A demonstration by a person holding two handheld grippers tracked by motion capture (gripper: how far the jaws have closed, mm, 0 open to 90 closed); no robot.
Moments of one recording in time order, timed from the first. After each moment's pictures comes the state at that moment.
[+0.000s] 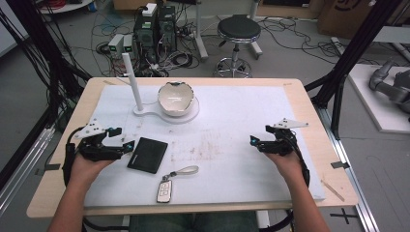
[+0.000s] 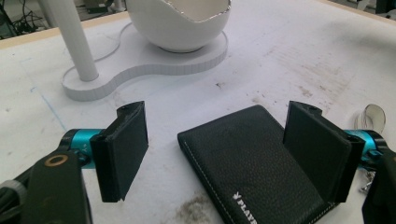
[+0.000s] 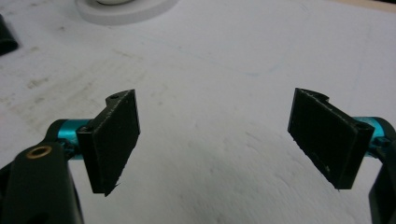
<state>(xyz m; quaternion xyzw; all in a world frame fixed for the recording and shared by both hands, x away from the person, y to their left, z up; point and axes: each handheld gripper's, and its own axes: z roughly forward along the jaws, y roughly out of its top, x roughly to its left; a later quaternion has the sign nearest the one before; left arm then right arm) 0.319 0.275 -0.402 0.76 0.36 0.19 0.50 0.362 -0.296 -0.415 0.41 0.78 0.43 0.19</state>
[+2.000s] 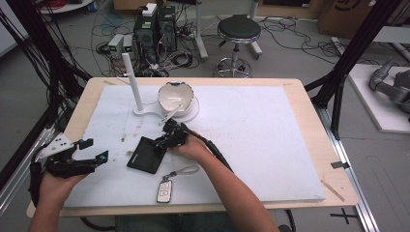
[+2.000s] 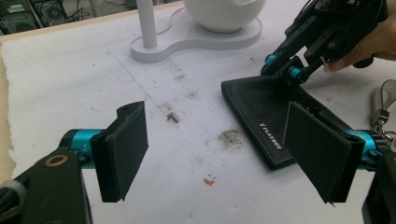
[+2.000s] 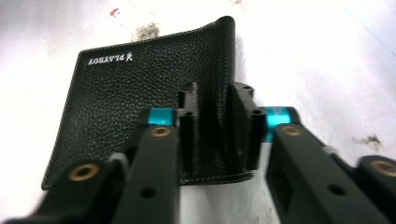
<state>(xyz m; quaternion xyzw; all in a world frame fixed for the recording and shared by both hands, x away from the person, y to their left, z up) 0.269 0.328 -0.401 0.74 0.41 0.23 0.48 0.421 0.011 -0.437 0.18 0.91 0.37 -0.04</state>
